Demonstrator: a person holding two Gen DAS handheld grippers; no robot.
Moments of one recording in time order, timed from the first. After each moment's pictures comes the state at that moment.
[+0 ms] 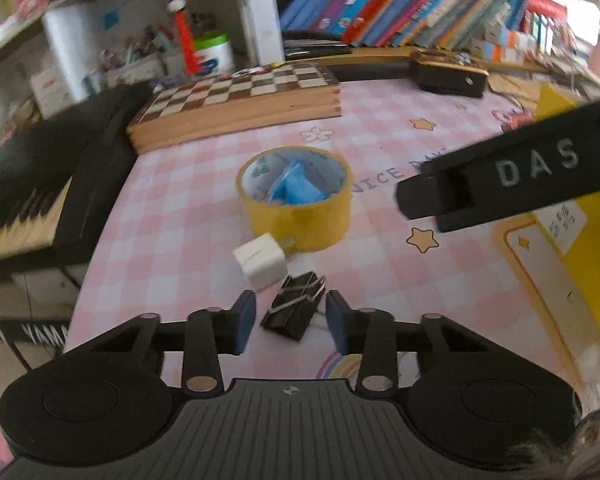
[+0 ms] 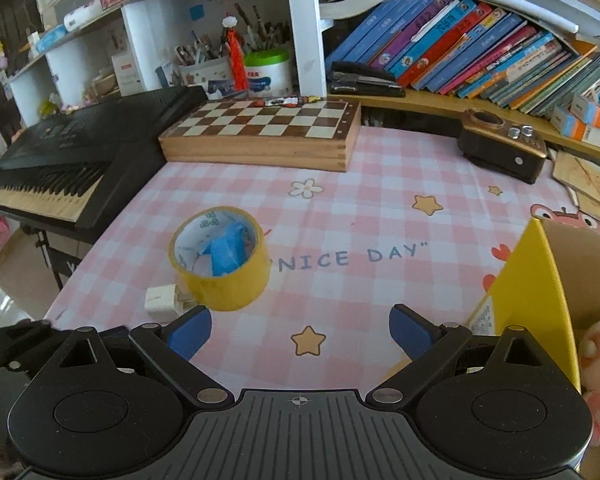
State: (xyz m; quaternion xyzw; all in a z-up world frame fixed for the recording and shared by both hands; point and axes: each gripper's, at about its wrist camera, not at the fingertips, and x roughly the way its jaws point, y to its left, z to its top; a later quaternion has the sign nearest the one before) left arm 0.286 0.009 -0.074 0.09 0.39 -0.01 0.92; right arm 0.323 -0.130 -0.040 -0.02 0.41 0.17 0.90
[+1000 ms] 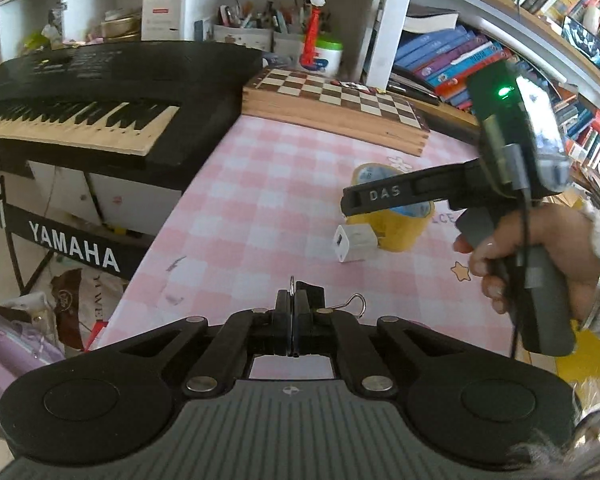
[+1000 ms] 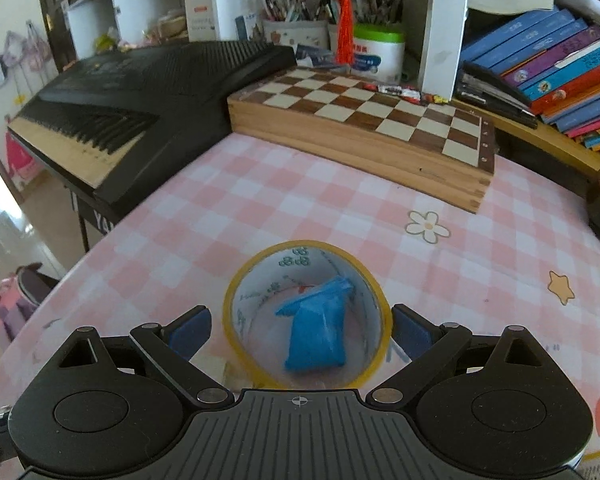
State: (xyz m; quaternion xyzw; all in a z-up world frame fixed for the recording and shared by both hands) left arm 0.226 0.093 -0.049 -0.10 0.38 0.07 0.92; right arm 0.393 -0.031 -0.083 -0.11 0.42 0.26 0.87
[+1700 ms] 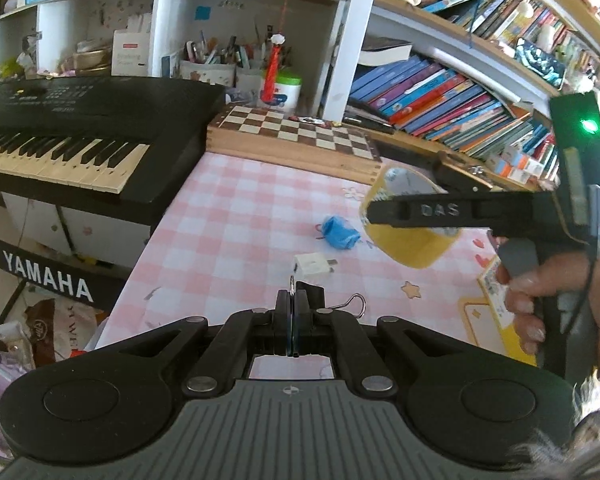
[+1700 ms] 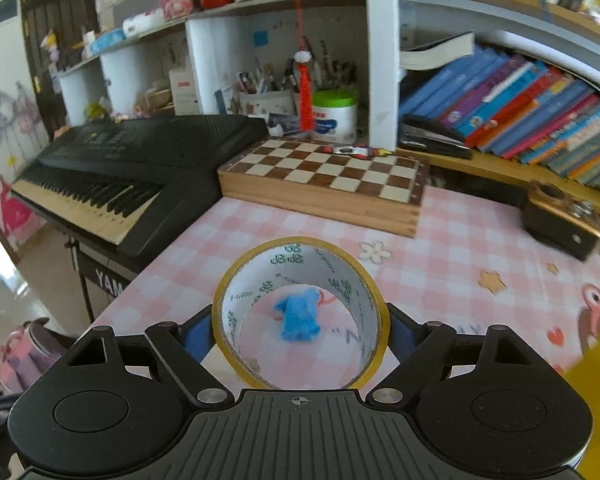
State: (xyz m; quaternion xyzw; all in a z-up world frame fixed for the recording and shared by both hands) left arm 0.203 0.087 -0.021 -0.10 0.33 0.01 0.94; right arm 0.321 -0.090 -0.019 -0.04 0.34 0.22 0.91
